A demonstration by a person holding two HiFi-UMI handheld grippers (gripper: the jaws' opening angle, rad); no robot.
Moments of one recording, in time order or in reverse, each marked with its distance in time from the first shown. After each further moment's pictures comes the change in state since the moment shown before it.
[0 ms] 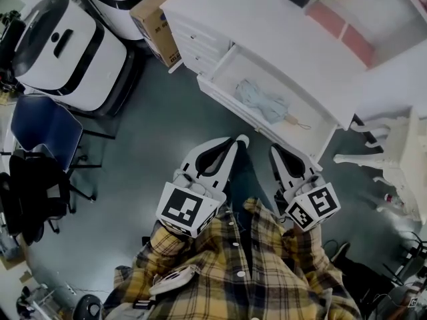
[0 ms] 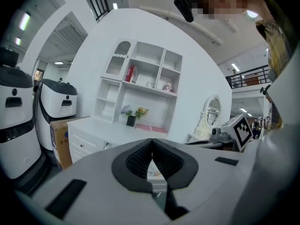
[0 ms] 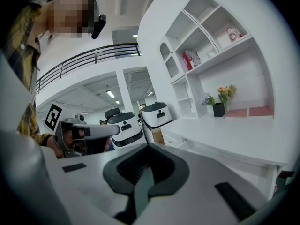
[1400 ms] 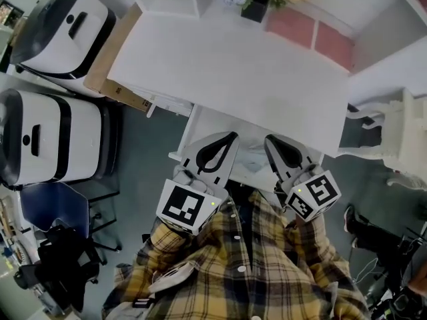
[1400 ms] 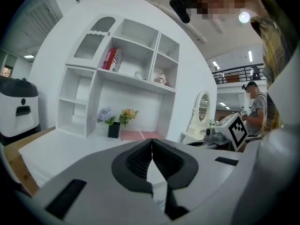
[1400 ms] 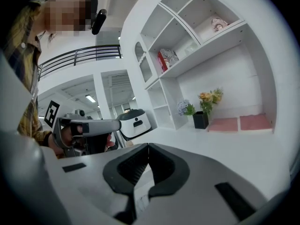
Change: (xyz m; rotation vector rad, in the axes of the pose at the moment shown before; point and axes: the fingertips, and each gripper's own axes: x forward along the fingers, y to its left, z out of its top) left arm 0.240 0.055 0.102 0.117 0.062 -0.273; right arm 0.101 -0.197 0.101 0.071 -0.051 -0.183
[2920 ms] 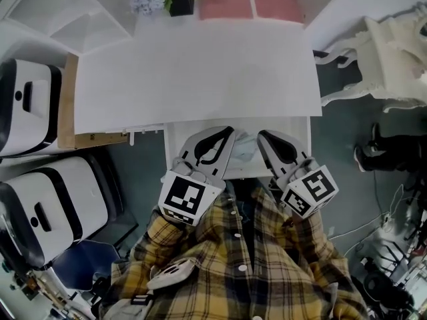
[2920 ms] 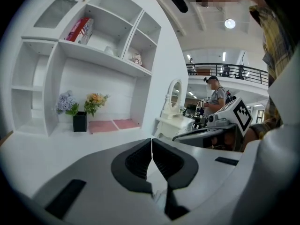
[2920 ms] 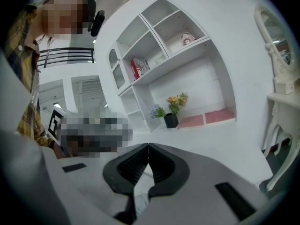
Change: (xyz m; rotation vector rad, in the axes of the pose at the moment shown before) left arm 0.066 -0.026 -0.030 0.120 0.190 -0.361; right arm -0.037 -0.032 -0.012 0.167 -0.081 -0.334
